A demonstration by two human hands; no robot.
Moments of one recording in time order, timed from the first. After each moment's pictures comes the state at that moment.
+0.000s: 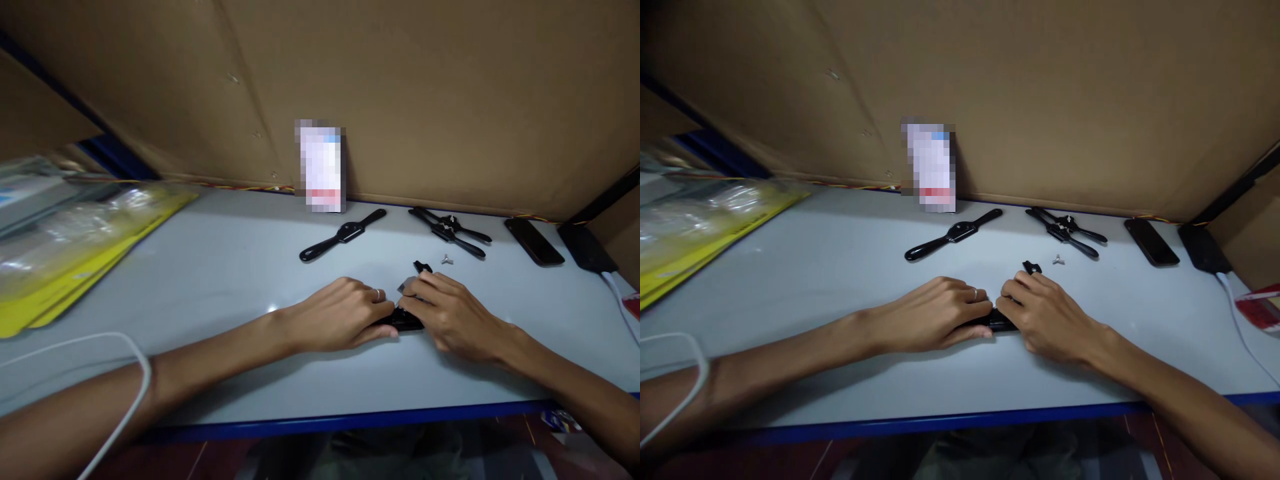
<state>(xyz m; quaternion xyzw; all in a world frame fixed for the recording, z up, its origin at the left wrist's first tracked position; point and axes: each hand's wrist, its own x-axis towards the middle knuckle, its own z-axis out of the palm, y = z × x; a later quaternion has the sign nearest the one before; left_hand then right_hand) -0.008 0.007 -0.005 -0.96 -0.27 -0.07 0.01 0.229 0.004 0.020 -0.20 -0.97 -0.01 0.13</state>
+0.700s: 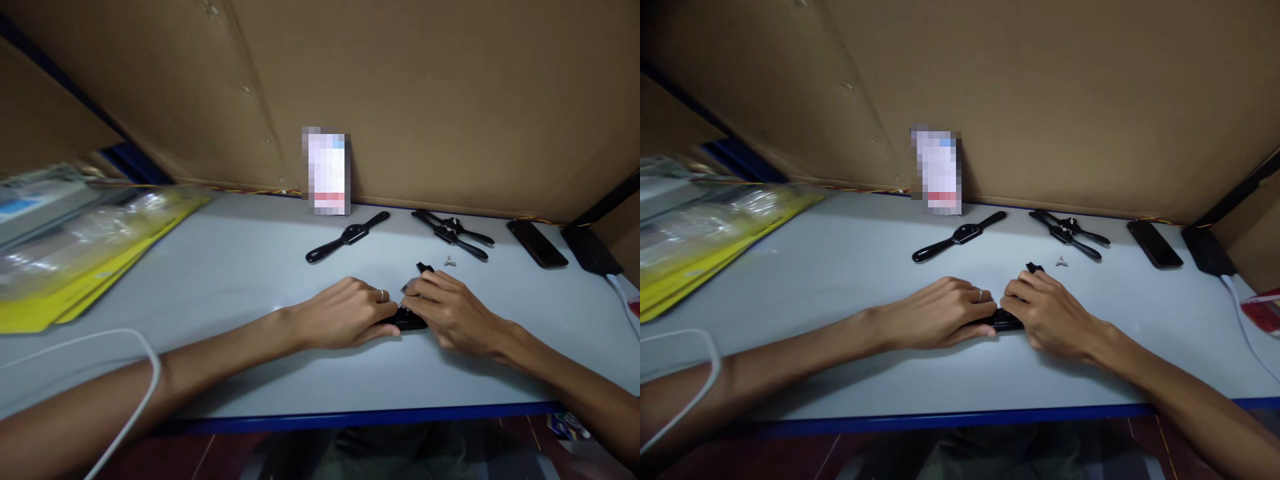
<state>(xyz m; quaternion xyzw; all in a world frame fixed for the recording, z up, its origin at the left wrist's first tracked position) -0.009 0.010 -0.006 -0.97 -0.25 -0.07 0.01 0.231 0.010 0.012 -0.18 -0.97 -0.01 0.19</state>
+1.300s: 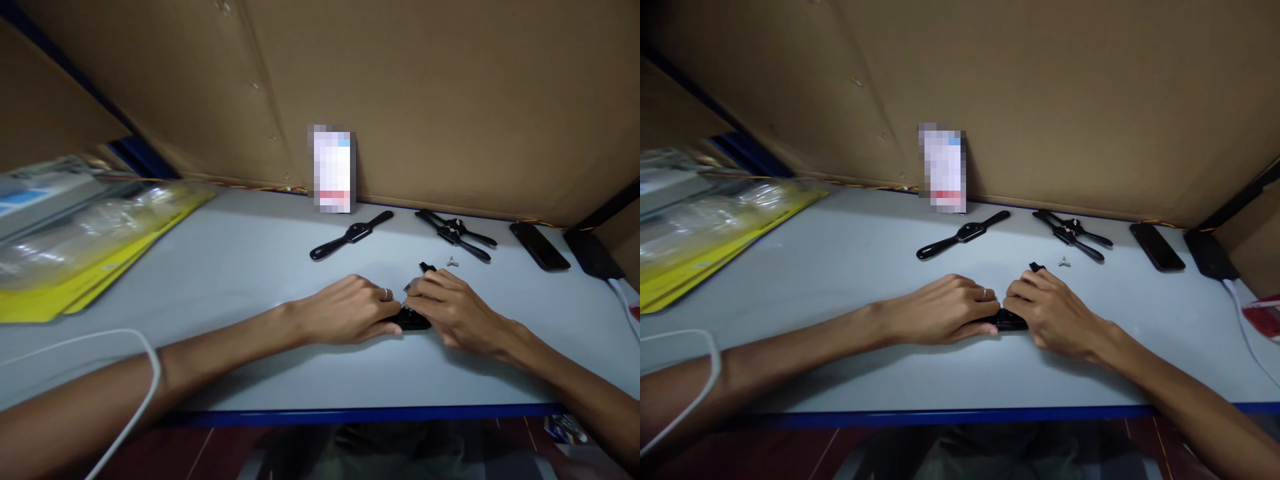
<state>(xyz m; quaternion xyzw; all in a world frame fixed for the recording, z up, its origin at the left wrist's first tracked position) -0.009 0.011 -0.004 -0.97 -0.24 -0.07 0.02 0.232 0.012 0.015 -0.18 -0.97 0.02 0.17</state>
